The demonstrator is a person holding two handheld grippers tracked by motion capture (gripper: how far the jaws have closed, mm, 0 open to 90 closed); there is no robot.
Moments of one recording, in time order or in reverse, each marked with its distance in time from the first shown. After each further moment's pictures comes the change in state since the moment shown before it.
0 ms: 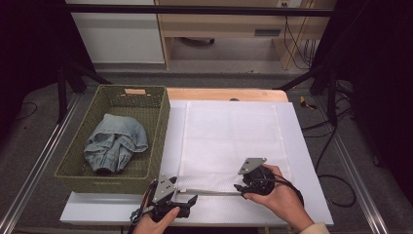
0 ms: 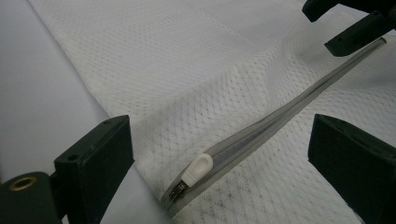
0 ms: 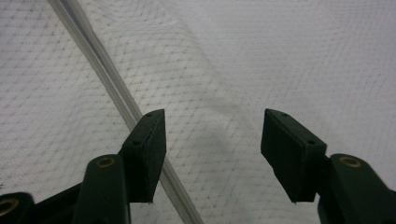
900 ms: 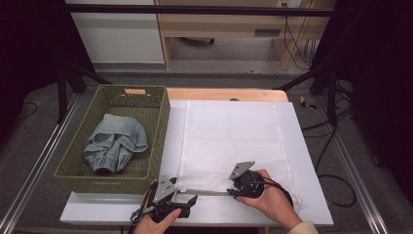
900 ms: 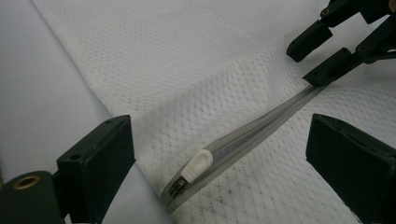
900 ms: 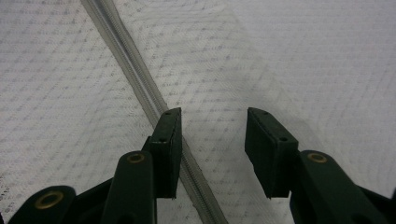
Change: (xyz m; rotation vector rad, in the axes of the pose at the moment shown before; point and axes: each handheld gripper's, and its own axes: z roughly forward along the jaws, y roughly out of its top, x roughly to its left) left arm -0.001 -0.001 0.000 0.012 0.005 -0.003; right arm 0.013 0.001 0.031 0.032 0.098 -0.007
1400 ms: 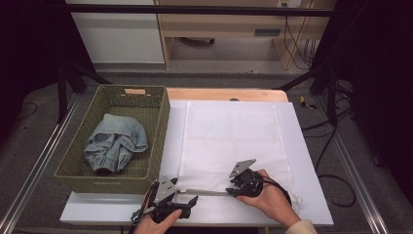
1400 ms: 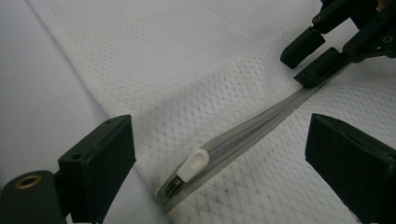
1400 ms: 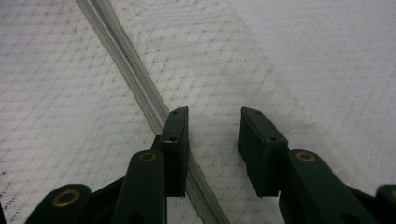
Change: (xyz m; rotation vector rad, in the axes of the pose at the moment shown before) left arm -0.002 0.000 0.001 0.006 -0.001 0.009; right arm -0.006 -0.002 0.006 -0.015 0.056 0.057
